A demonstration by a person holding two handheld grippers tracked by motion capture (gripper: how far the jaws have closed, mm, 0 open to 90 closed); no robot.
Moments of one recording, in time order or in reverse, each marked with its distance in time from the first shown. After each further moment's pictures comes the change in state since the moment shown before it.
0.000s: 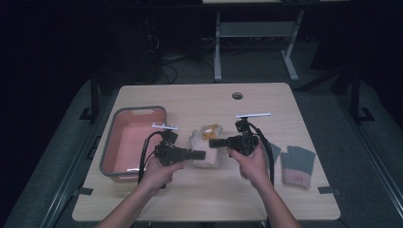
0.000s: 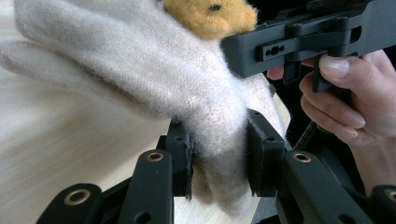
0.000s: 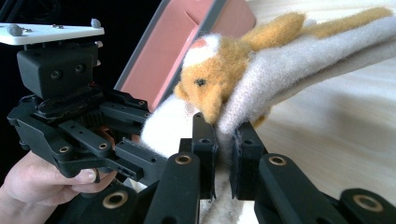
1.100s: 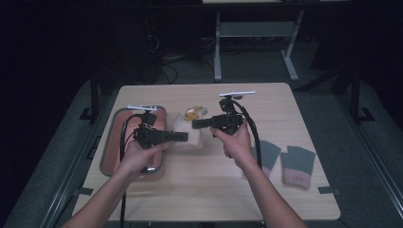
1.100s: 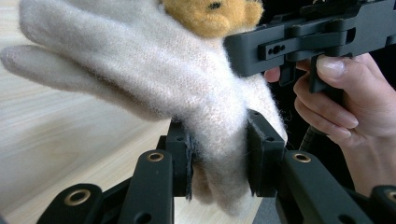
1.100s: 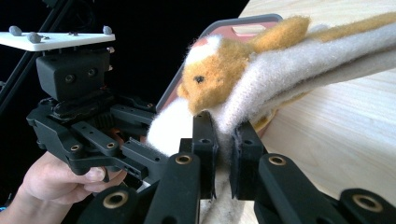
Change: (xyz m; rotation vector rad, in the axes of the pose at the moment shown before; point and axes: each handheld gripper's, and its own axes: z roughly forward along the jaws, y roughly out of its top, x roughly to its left) left arm 0.006 0.038 -0.060 -0.067 0.023 0.008; right arm 0.040 0.055 0.020 -0.013 0.080 -0.051
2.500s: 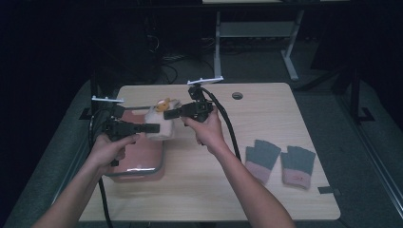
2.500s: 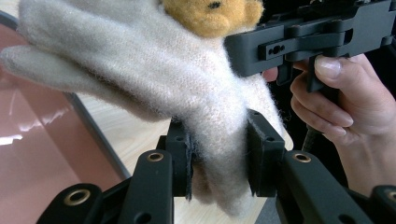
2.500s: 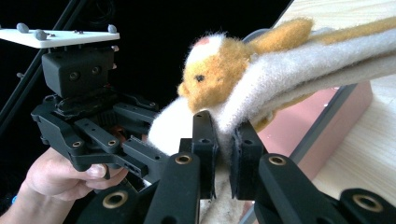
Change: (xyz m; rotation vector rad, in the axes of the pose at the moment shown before) left arm 0.028 0.009 -0.070 -0.041 0.049 -0.051; right arm 0.037 0.039 0.063 0.057 0.070 -0.038
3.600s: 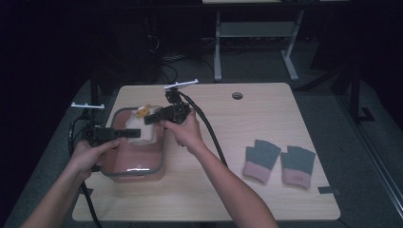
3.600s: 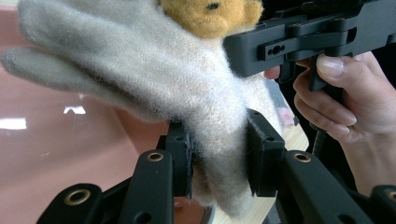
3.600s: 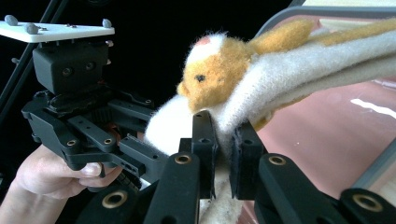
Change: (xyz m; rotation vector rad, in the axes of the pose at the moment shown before) left arm 0.034 -0.019 -0.039 0.002 0.065 -0.078; right arm 0.005 0.007 0.064 0.078 0.033 -0.010
